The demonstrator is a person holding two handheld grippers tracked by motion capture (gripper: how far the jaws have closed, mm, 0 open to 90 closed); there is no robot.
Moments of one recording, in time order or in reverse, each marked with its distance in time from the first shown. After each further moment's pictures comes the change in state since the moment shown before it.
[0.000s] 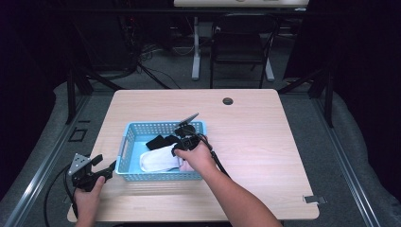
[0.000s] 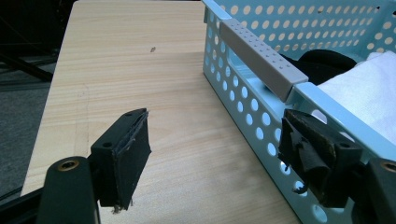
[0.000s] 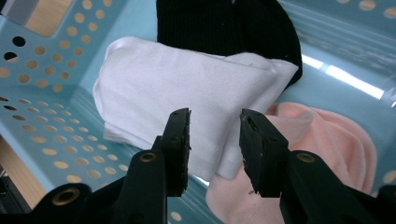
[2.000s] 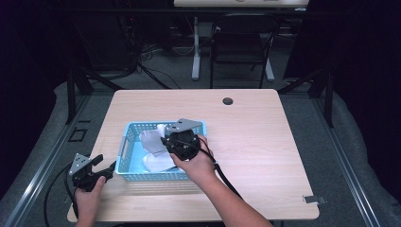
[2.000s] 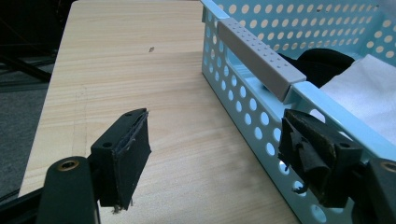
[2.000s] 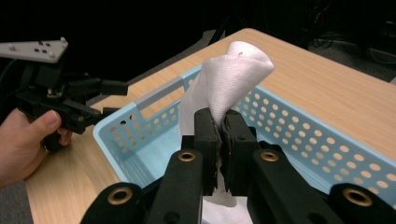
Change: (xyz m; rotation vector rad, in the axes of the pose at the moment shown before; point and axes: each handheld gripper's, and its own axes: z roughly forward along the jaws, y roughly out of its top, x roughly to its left) left arm -0.001 0.000 0.001 0.002 -0.001 0.006; right arm 0.059 -0.035 -0.077 -0.561 -0.012 -0.385
